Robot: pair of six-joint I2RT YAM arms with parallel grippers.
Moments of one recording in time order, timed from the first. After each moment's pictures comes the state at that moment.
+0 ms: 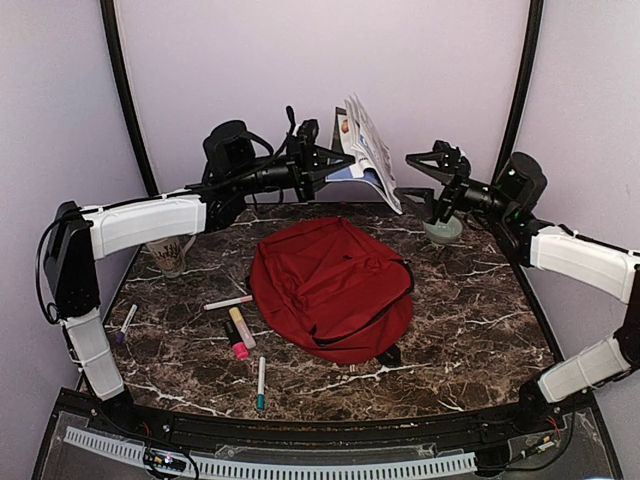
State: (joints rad) left arm -0.69 1.82 1.52 0.53 0.84 -1.40; right arm 0.38 1.32 0.92 0.65 -0.95 1.49
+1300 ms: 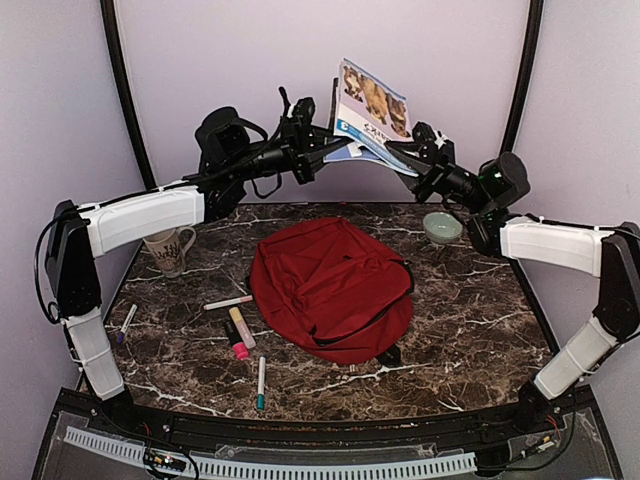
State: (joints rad) left arm -0.69 1.83 1.60 0.59 0.85 -1.40; right arm 0.48 1.52 1.04 1.10 -0.87 1.80
